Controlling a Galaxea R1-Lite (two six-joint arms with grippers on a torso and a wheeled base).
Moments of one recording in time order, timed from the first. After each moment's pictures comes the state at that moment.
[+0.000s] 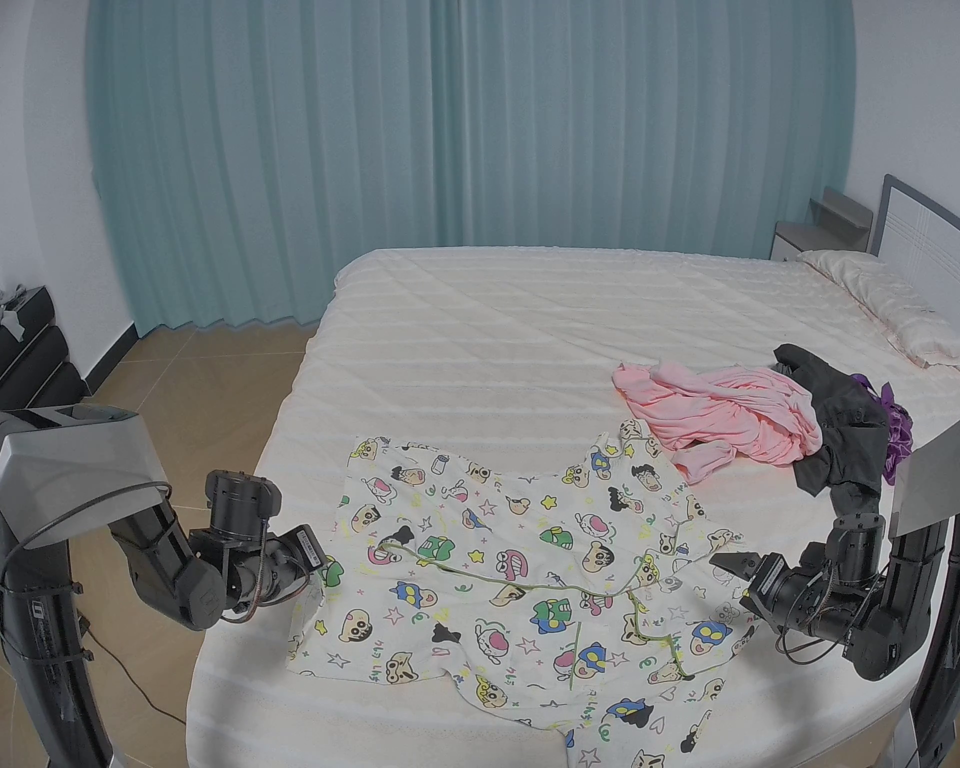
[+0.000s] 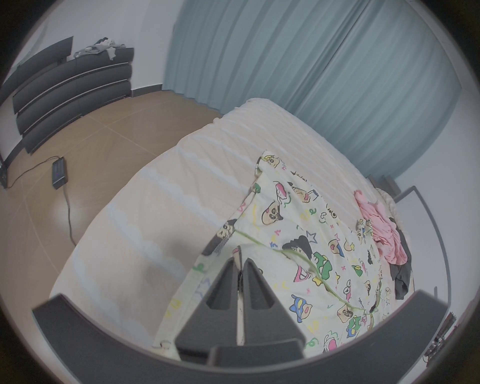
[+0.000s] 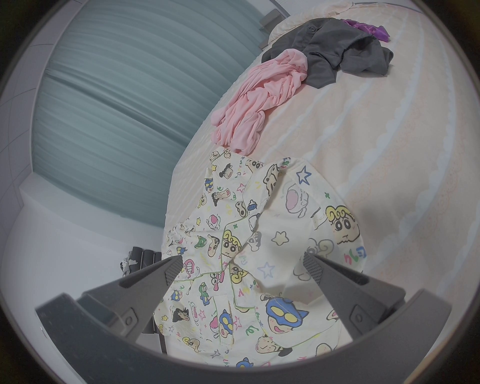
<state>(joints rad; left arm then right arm) -0.20 2.21 -0.63 -0.89 0.03 -0.64 0.11 2.20 -0.09 -1.55 0.22 0.88</state>
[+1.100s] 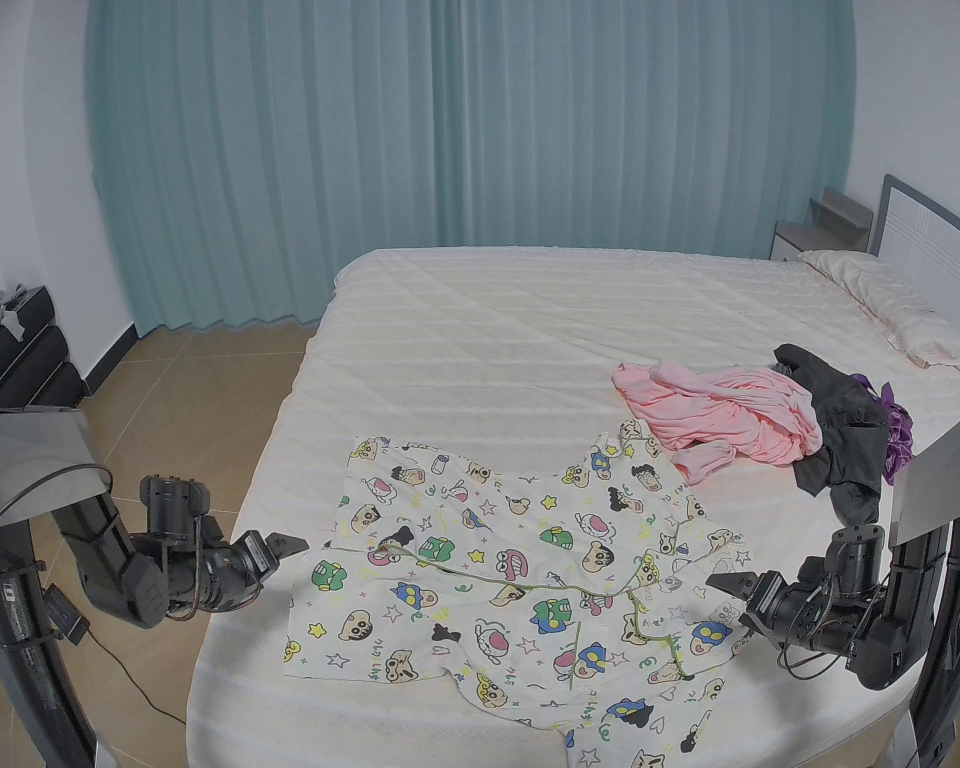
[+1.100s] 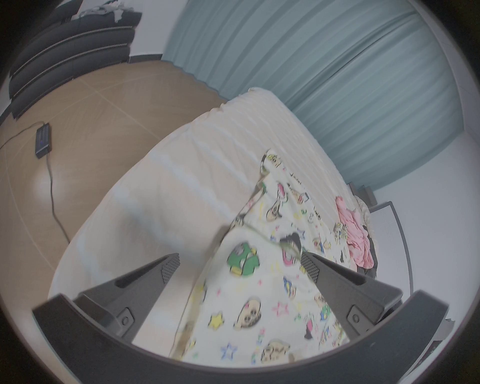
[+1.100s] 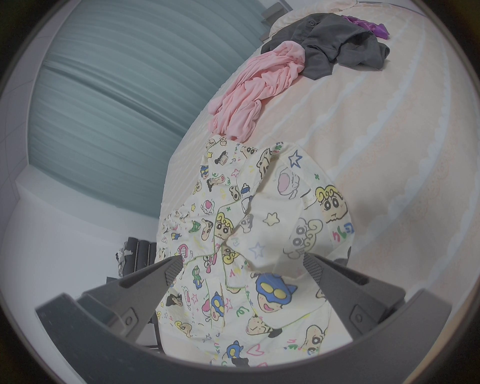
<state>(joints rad) -0.02 2.12 -0.46 -0.89 -0.28 -0.69 0.14 2.20 -0.02 -1.55 0.23 0.84</state>
